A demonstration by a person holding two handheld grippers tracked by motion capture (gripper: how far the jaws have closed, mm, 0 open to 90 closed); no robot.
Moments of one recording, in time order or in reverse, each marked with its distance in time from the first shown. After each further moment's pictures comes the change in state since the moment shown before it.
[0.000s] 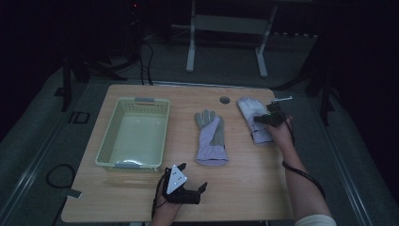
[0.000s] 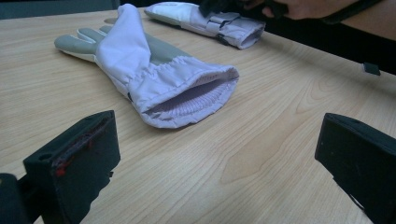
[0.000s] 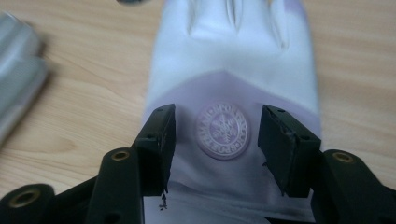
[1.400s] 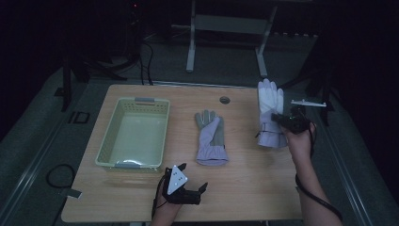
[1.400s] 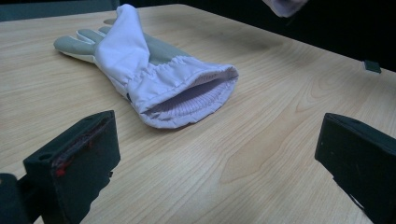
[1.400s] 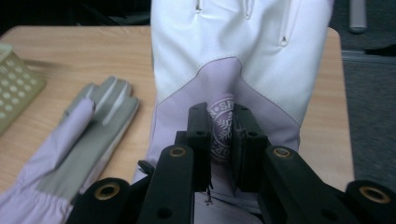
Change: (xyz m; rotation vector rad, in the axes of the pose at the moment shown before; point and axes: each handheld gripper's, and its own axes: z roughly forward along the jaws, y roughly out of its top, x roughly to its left) left arm -0.001 0.000 0.000 0.000 0.003 0.014; right arm 0.029 -0.023 -0.130 -0.236 0.030 0.085
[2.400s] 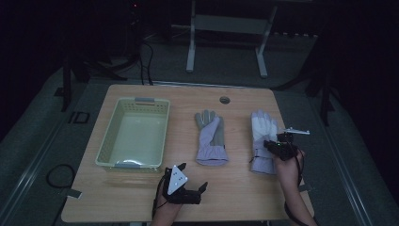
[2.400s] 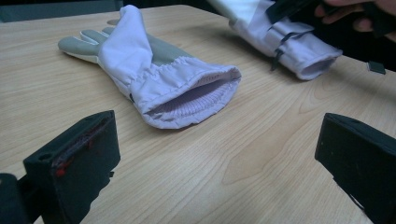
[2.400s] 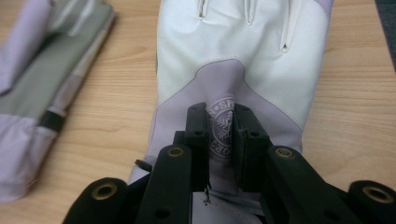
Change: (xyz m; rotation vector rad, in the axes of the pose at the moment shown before) left arm 0.000 0.000 0.000 0.001 0.011 0.001; right arm 0.025 -0.087 0.015 0.124 -0.111 0.062
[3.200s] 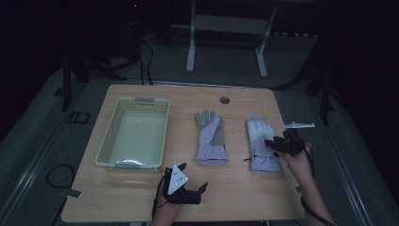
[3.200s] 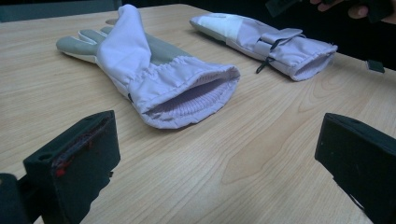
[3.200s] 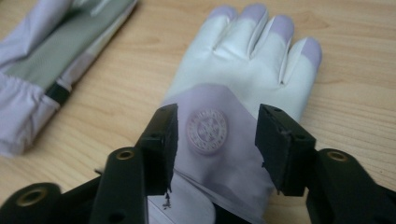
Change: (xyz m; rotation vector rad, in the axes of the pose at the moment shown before) left arm 0.000 0.000 0.000 0.003 -0.004 0.002; right arm -0.031 0.017 0.000 0.046 0.140 -0.192
